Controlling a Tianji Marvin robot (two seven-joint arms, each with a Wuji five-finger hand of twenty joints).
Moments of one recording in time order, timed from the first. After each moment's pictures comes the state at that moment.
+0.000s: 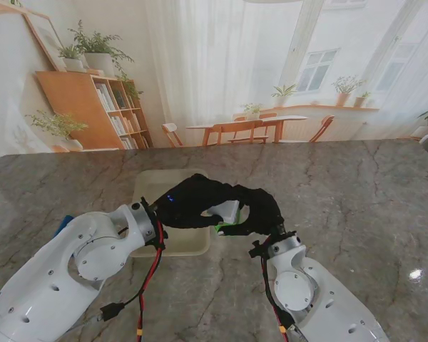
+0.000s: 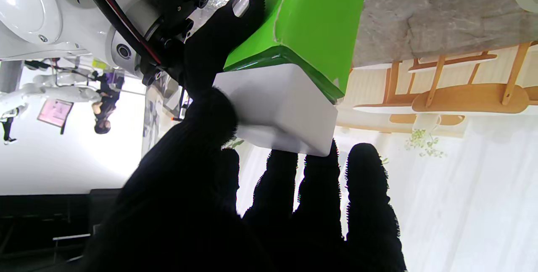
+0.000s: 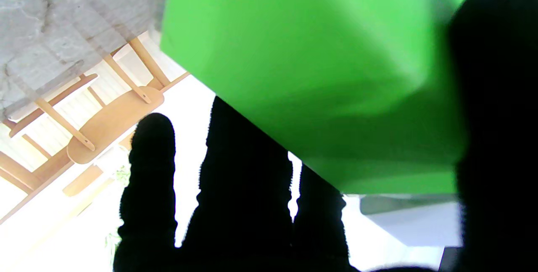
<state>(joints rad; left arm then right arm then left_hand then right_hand) 1.39 -1.04 -1.04 -1.82 0.79 -0.39 -0.20 -1.47 -1.21 1.04 -1.39 -0.65 -0.34 -0.56 1.00 -0.30 0.31 -0.10 0.27 0.08 0.25 0.85 0.48 0.22 0.13 0.48 0.43 0.20 0.25 0.63 0.08 0.21 0.83 0.77 0.47 -1.13 0.70 -0.17 0.71 -0.15 0.91 0.58 1.09 -0.01 0.59 0.81 0.94 -0.03 0.89 0.60 0.43 0.29 1.18 0.38</state>
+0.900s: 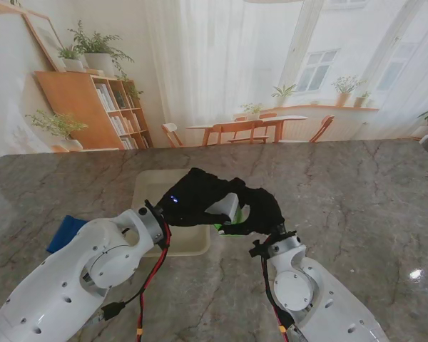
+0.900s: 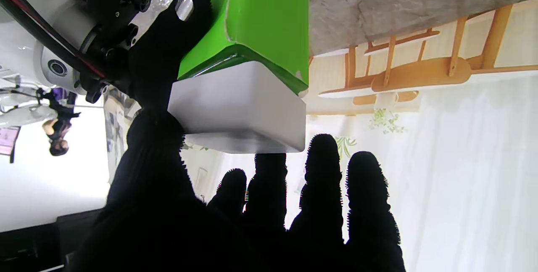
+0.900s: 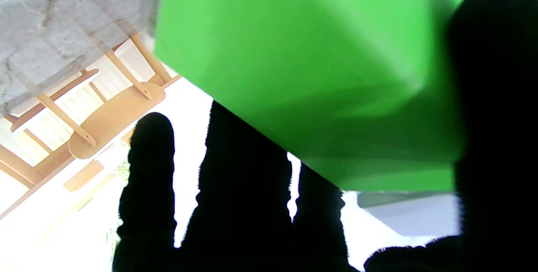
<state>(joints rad) 1.40 -1.05 -0.99 -1.84 0.98 -0.24 -0.10 -1.47 -1.21 1.04 -1.39 -0.66 -0.33 -0.57 0.90 -0.09 -0.03 -0.09 0.18 0.17 0.11 0.76 0.43 0.13 0.35 0.94 0.33 0.23 0.47 0.83 0.00 0.22 0.85 0.83 0.47 -1.13 0.70 -0.17 0.71 -0.15 0.91 0.58 1.09 -0.01 0.59 0.82 0.95 -0.03 0.89 0.61 0.44 0.29 1.17 0.38</state>
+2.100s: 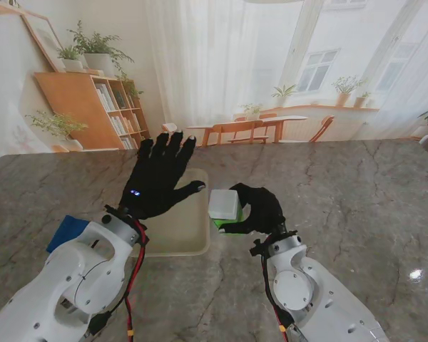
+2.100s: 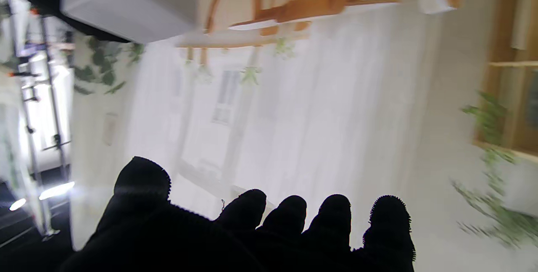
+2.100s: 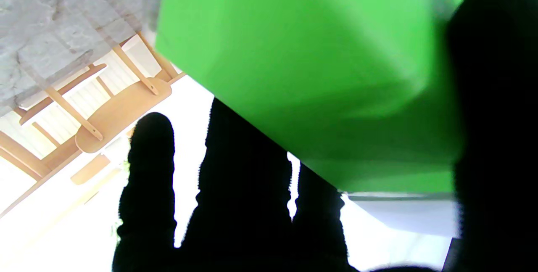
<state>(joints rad) 1.65 -1.08 -1.19 -2.06 1.13 0.02 0.03 -1.47 -1.21 1.04 -1.39 -0.66 -0.30 -0.58 0.72 0.22 -0.05 -0.08 0.17 0.38 0.00 0.18 0.10 0.35 0.00 0.22 0.05 0.30 0.05 0.26 -0.10 0.35 0.18 0.60 0.47 -1.12 0.70 -0.17 0.71 -0.14 0.91 0.58 1.09 -0.01 0.59 0.82 0.95 -0.03 0.90 0.61 0.44 0.29 1.17 0.39</state>
